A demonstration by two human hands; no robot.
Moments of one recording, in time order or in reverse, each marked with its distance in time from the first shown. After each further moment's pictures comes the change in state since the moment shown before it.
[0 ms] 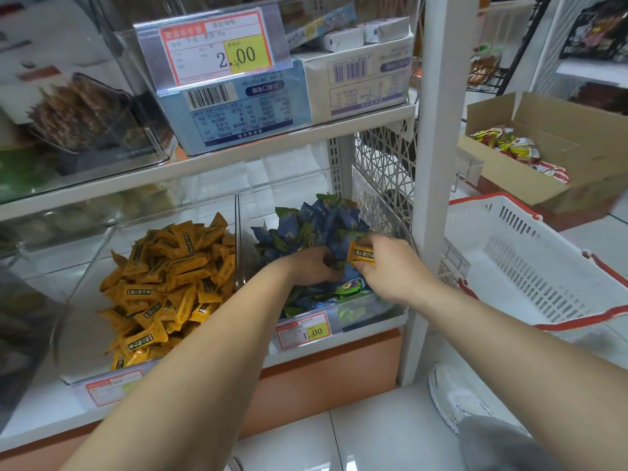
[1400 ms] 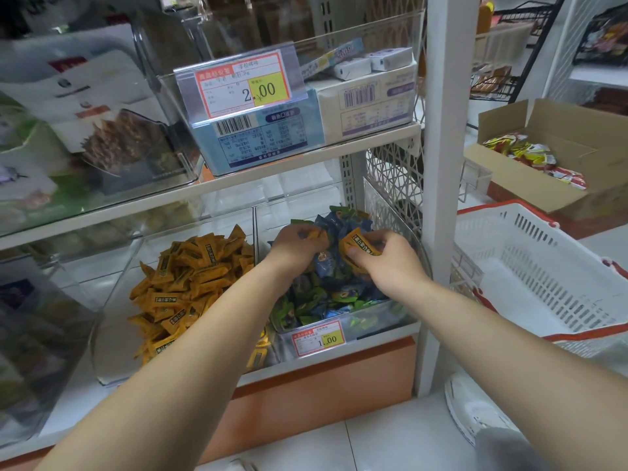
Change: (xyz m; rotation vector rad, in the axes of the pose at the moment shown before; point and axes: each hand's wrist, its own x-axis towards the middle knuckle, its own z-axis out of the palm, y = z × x) left_hand -0.053 0.013 -0.032 -0.766 0.524 -0.086; right_hand 0.004 -0.023 0.005 0.643 0.156 0.138
